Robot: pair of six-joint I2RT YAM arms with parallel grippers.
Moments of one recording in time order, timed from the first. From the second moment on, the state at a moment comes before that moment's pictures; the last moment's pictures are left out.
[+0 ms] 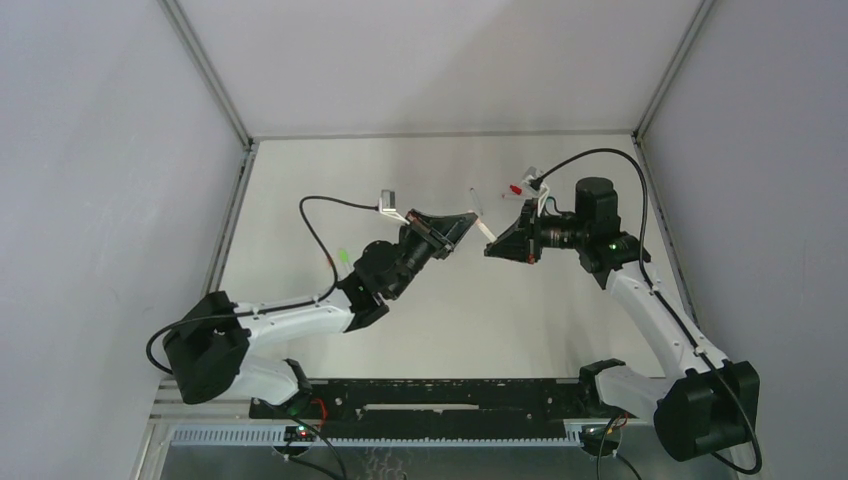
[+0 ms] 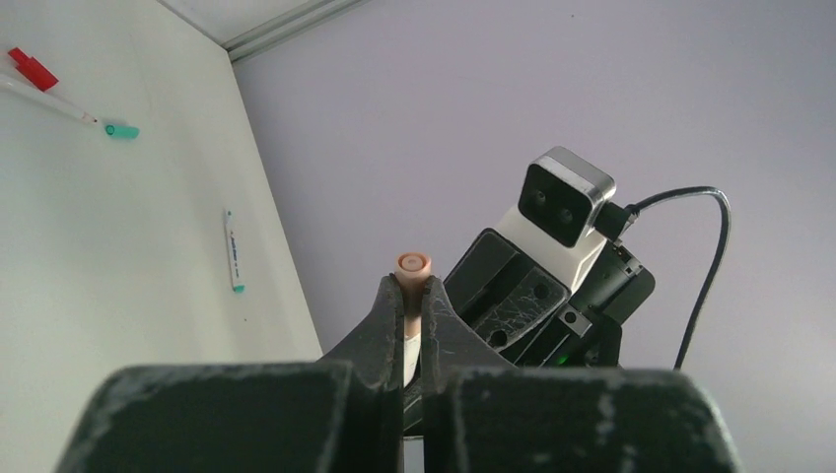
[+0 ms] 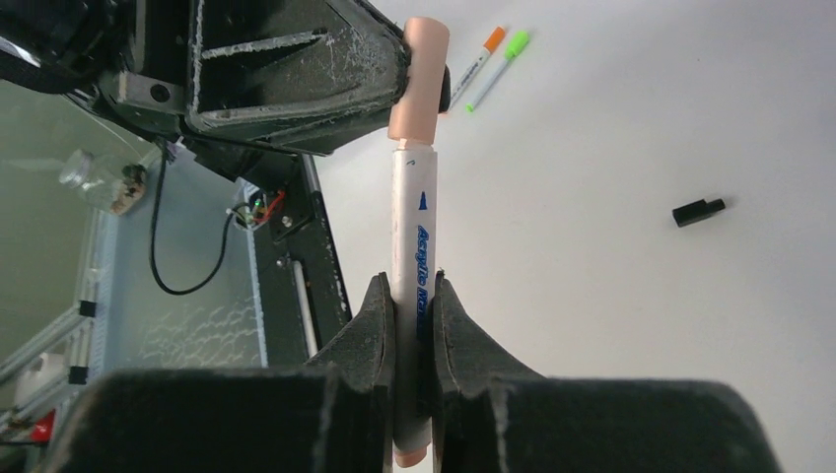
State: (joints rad) left arm -0.98 1.36 0.71 0.82 -0.29 -1.19; right arm 0.24 1.10 0.88 -0.23 -1.05 0.09
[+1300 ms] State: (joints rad) left arm -1.06 1.35 0.79 0.89 -0.20 -0.99; right arm 0.10 1.00 0.84 0.04 -1.33 0.31
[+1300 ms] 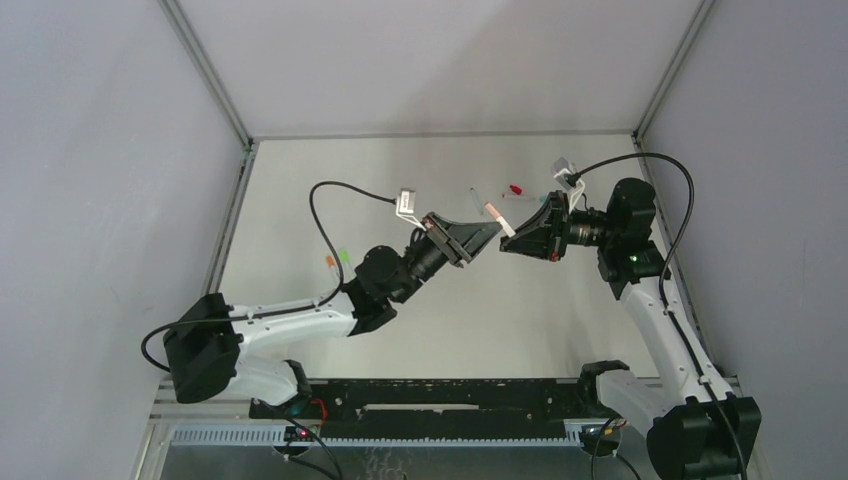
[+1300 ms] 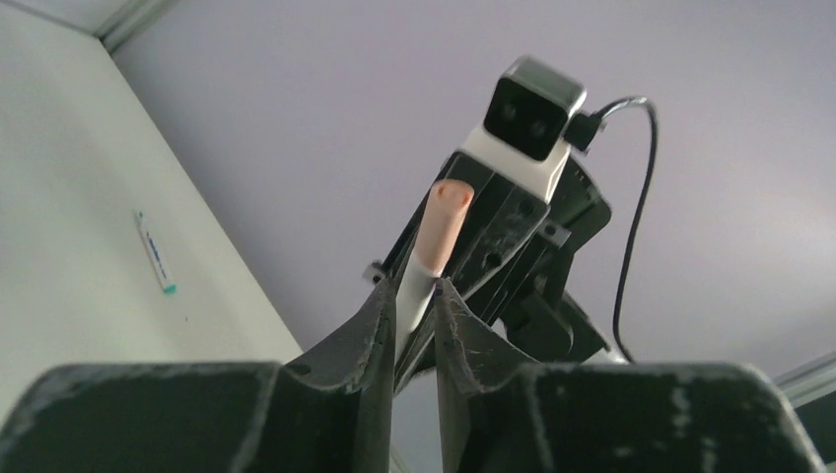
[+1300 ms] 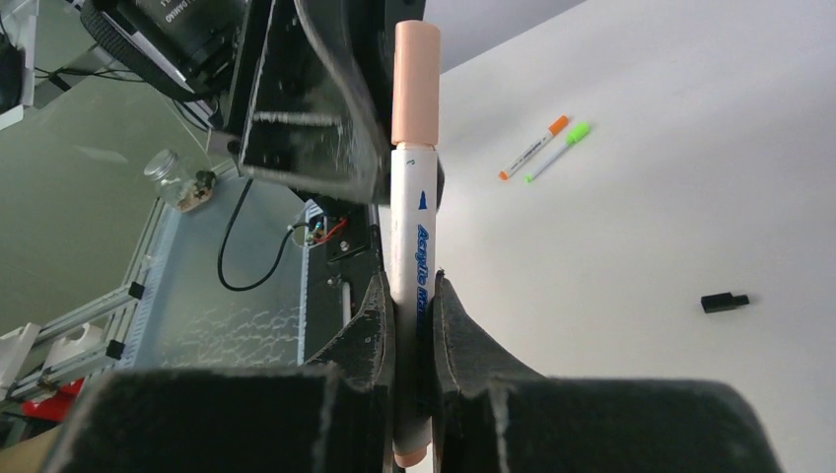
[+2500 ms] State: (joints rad) left arm -0.95 1.15 0.72 0.81 0.12 -0.71; right arm 0.11 1.00 0.84 0.06 -1.45 0.28
